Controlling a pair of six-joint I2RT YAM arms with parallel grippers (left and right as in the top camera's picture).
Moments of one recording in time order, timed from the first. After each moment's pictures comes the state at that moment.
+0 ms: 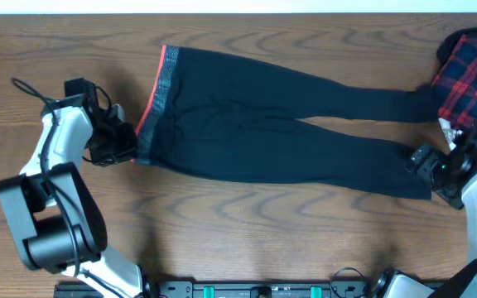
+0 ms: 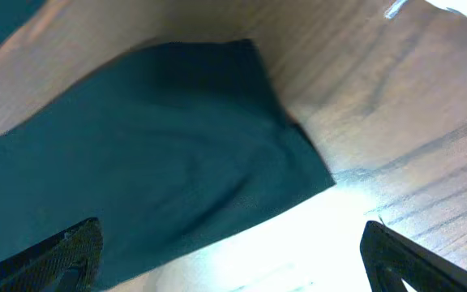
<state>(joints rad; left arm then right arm) 0.26 1.82 1.22 -0.95 0.22 -0.07 -0.47 1.36 0.86 -0.76 -0.05 0.29</state>
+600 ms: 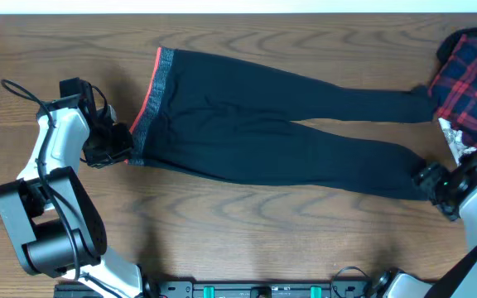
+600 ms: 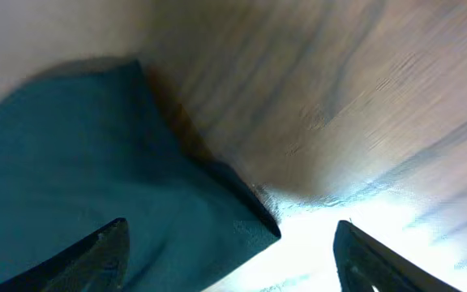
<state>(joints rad) 0.27 1.81 1.22 -0.95 0.17 -0.12 -0.59 1.41 0.68 -0.51 -0.09 0.27</state>
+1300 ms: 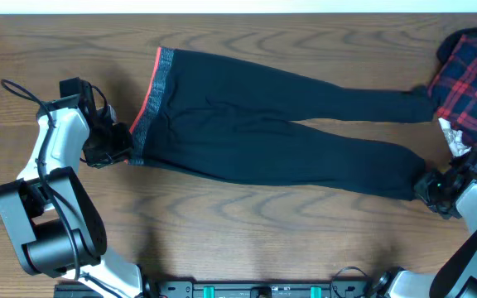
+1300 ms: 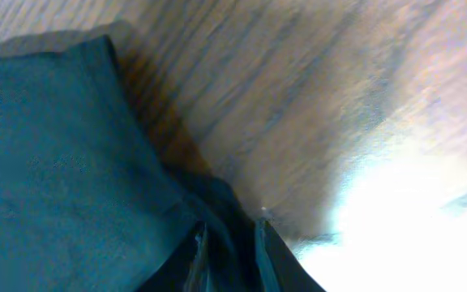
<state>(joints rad) 0.27 1.81 1.22 -0.95 0.17 -0.12 -0.59 1.52 0.66 -0.43 -0.13 0.25</state>
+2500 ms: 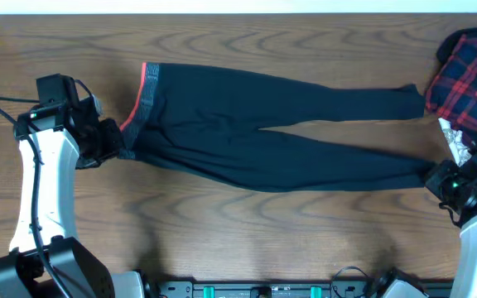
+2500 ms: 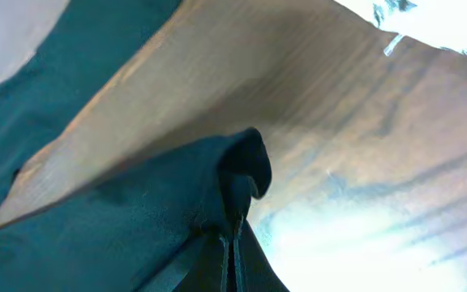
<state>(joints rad) 0.27 1.53 1.22 -1.06 0.15 -0.15 -0.59 1.11 0.75 -0.69 -0.25 0.23</state>
